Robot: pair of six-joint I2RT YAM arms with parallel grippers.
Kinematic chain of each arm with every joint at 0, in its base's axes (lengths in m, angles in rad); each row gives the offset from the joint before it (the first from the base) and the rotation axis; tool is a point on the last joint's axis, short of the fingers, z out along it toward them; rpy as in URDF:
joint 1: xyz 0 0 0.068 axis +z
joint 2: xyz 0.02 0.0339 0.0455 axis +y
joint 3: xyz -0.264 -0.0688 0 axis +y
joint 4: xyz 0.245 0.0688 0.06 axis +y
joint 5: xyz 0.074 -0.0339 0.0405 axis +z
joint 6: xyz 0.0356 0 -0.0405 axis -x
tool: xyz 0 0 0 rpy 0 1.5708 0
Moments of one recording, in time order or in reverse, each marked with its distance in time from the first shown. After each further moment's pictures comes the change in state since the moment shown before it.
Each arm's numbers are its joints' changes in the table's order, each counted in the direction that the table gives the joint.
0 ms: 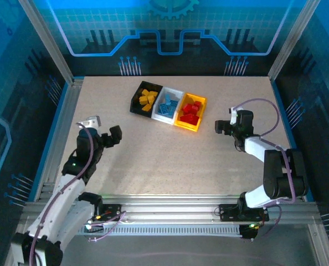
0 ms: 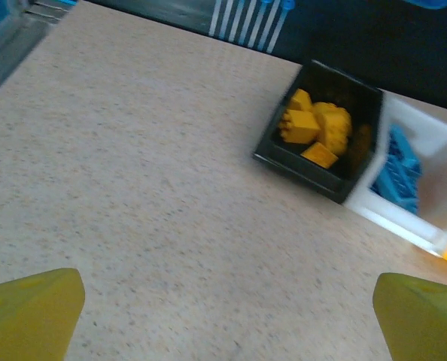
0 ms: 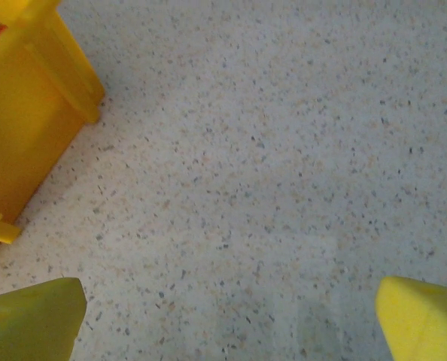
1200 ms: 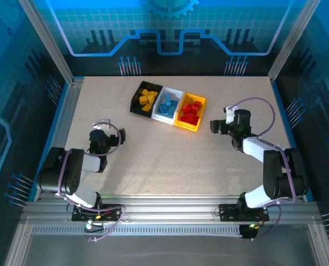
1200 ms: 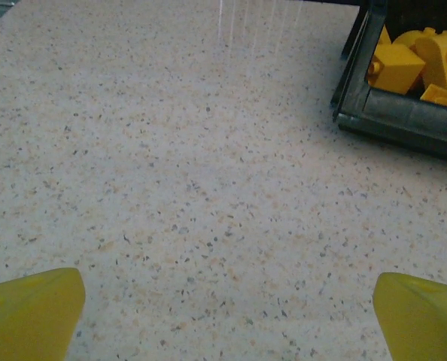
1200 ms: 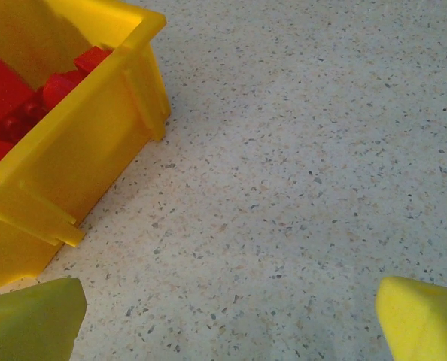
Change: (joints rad) left arm 0.150 0.788 0.231 -1.086 -0.138 -0.254; right arm 0.044 0.000 0.003 -0.045 0.065 0.055
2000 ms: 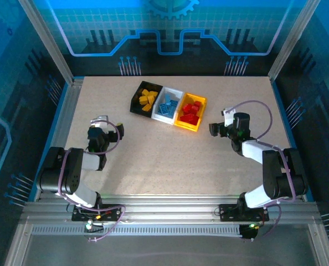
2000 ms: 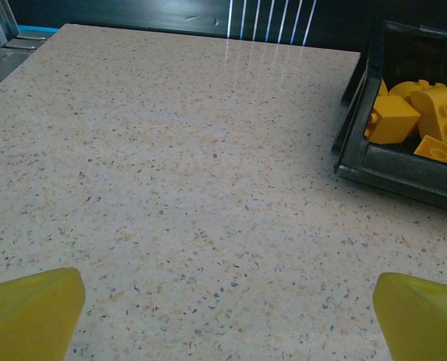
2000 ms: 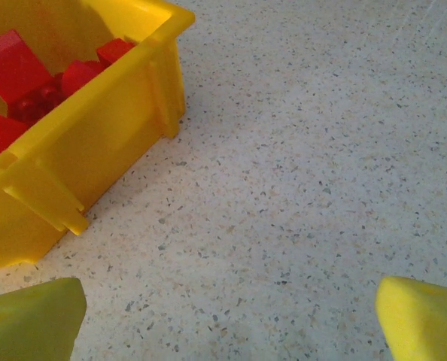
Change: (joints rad) left arm 0.010 0.000 -0.032 -0.028 0.005 0.002; right arm 0.005 0.002 0.098 -0.154 0.011 0.078
